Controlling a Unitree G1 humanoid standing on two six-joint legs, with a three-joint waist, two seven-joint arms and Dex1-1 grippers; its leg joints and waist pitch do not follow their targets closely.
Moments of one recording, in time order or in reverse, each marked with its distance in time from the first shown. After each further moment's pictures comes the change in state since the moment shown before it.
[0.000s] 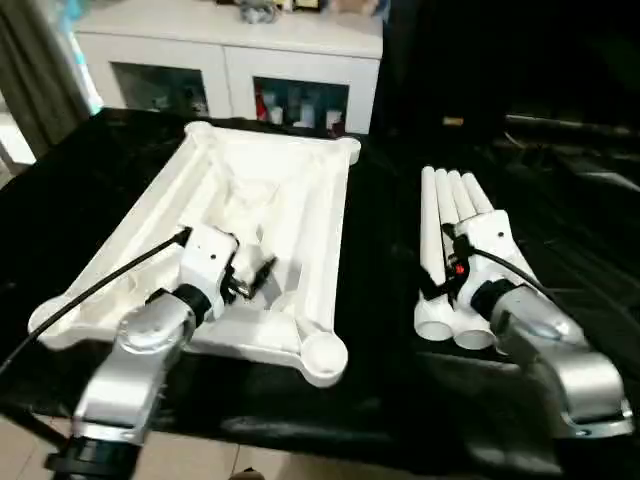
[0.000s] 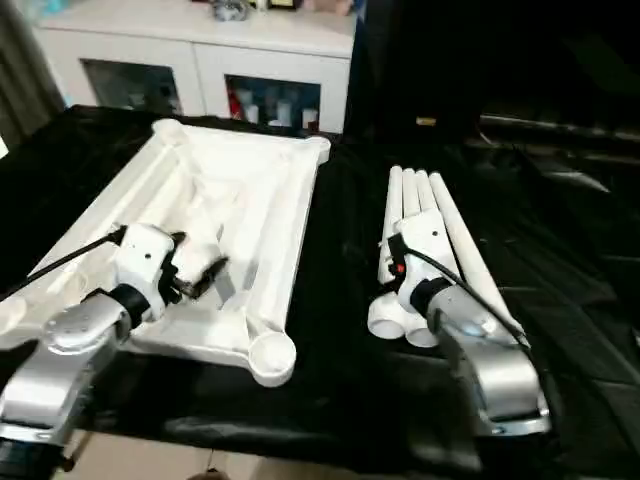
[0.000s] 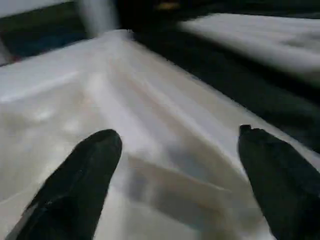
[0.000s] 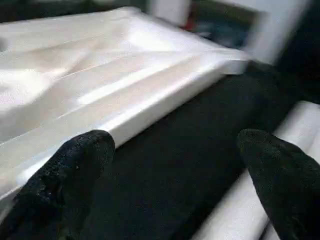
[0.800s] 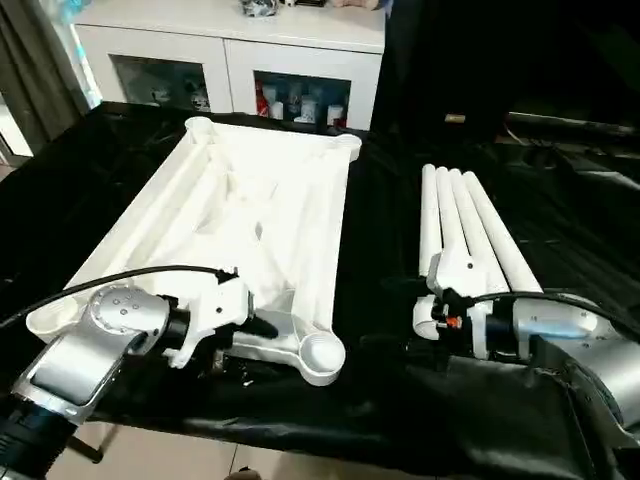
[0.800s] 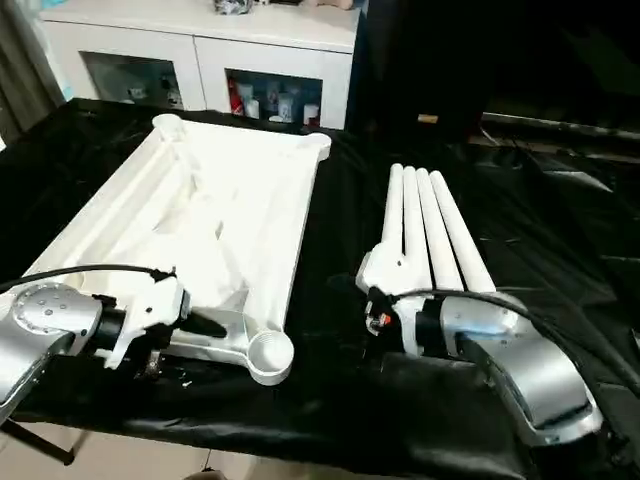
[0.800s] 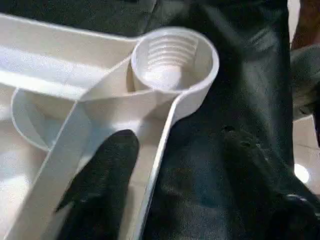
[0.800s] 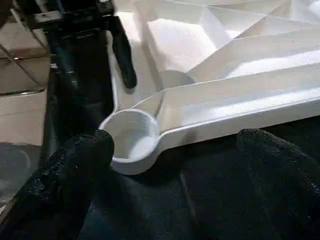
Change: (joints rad) left arm -0.109 0.290 -0.258 0.093 0.022 -0.041 -0.590; right arm 0.028 -0.200 0.120 -0.143 0.132 0.094 0.388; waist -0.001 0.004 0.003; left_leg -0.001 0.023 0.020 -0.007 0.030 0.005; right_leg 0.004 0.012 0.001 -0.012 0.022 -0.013
